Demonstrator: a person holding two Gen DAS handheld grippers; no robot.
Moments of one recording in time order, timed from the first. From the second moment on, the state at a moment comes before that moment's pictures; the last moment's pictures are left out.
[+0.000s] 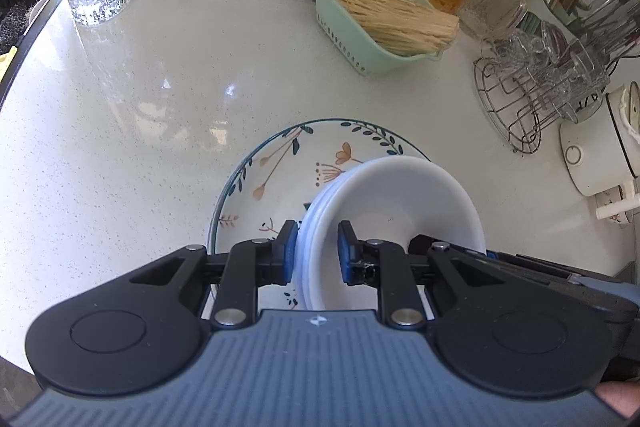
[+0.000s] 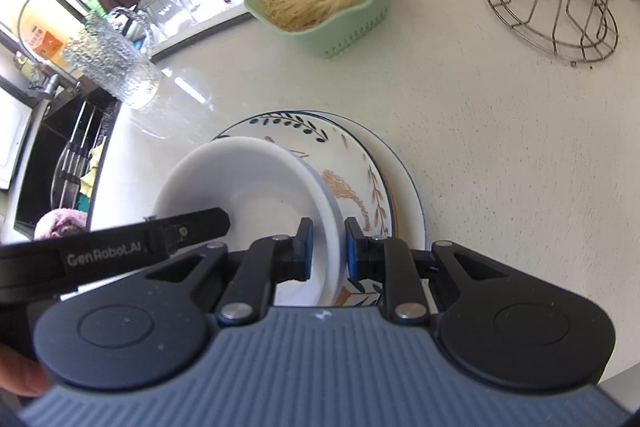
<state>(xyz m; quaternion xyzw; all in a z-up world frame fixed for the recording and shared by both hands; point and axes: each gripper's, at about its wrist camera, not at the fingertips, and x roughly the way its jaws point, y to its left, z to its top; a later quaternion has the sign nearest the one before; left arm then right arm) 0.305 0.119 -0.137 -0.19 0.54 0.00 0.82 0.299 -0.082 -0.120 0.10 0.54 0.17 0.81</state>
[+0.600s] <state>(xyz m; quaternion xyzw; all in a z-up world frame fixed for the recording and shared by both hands) 0.292 0.133 -0.095 -0.16 0.52 -0.01 0.84 0.295 -0.081 -0.089 0.10 0.50 0.16 0.85</state>
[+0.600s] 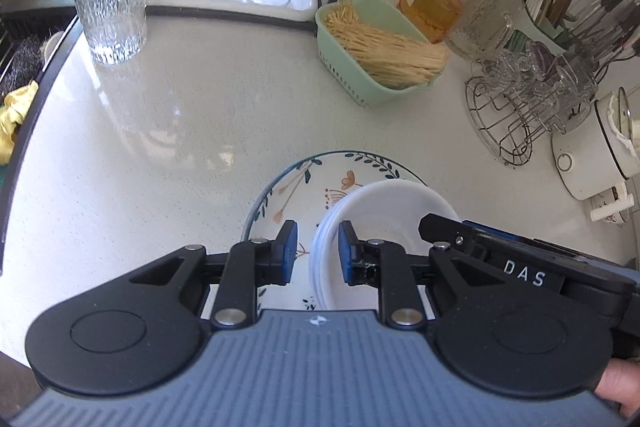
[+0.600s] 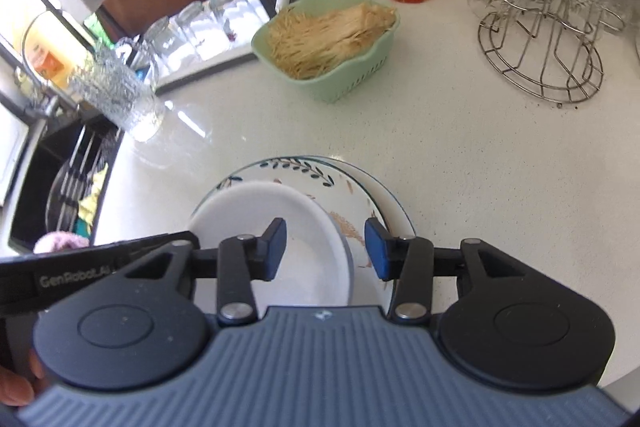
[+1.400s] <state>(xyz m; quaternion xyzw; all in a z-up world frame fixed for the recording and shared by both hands) 0.203 0.127 0.039 -0.11 0.40 -0.11 0.90 0.181 -0.121 0.036 0.15 0.30 0.11 0.93</state>
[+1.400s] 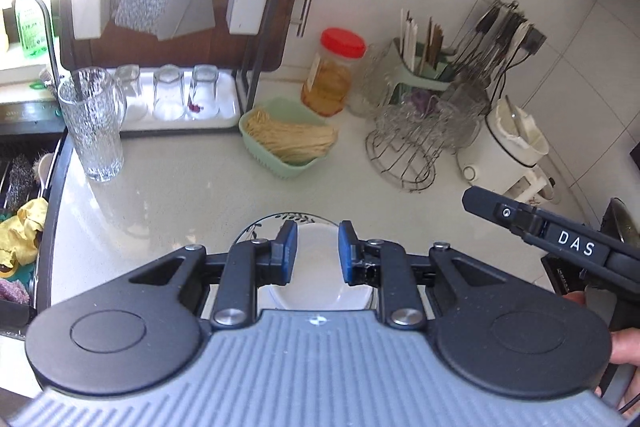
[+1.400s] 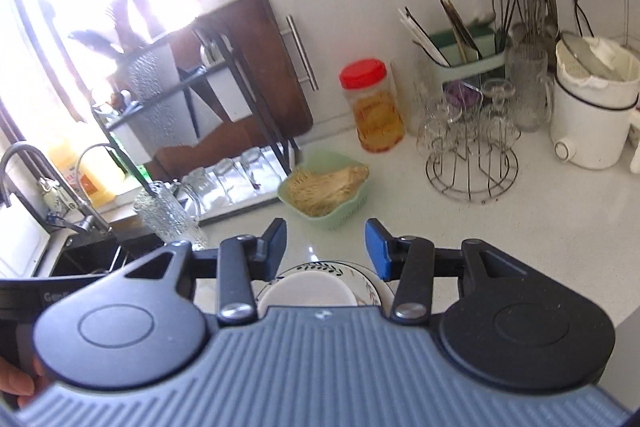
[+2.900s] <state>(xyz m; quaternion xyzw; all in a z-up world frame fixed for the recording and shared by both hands) -0.034 0.045 0.018 -0.05 0.37 0.01 0.93 -0.013 -0.195 0.006 0.09 0.26 0.15 0.95</state>
